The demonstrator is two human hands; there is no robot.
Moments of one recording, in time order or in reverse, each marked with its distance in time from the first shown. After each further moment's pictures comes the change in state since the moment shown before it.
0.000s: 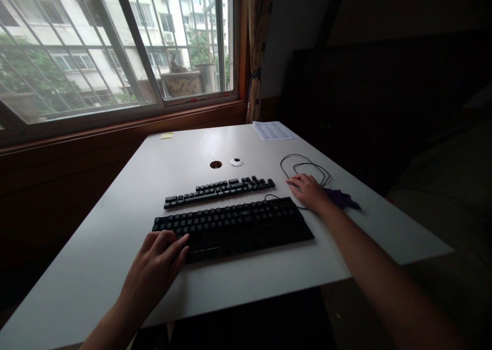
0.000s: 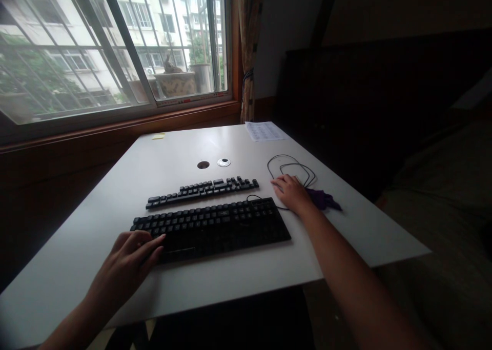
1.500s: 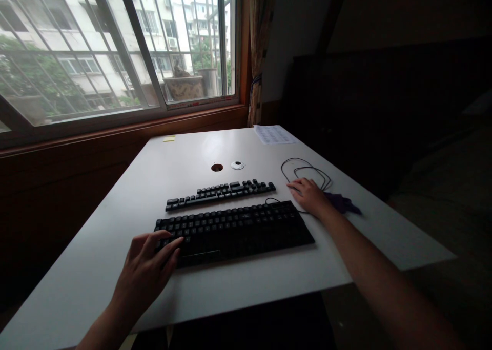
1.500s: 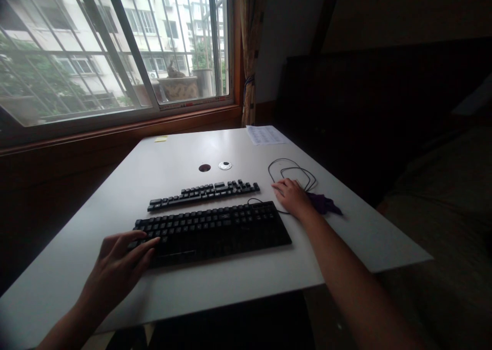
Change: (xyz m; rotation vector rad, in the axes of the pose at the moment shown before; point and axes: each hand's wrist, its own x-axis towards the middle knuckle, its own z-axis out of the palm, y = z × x) left_hand -0.013 -0.017 -0.003 0.097 -0.003 -0.037; right_hand 0.000 0.003 0.003 -0.007 0.005 -0.012
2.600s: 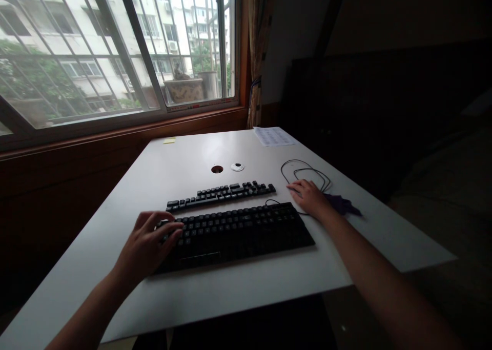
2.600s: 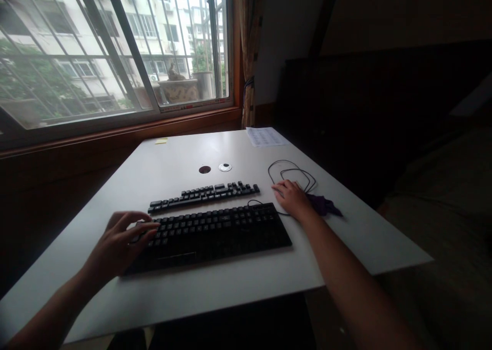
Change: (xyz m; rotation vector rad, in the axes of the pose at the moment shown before) left_hand 0.051 -0.030 -0.005 -0.214 0.060 0.060; right_hand 0.000 0.000 0.002 -0.008 0.015 0.001
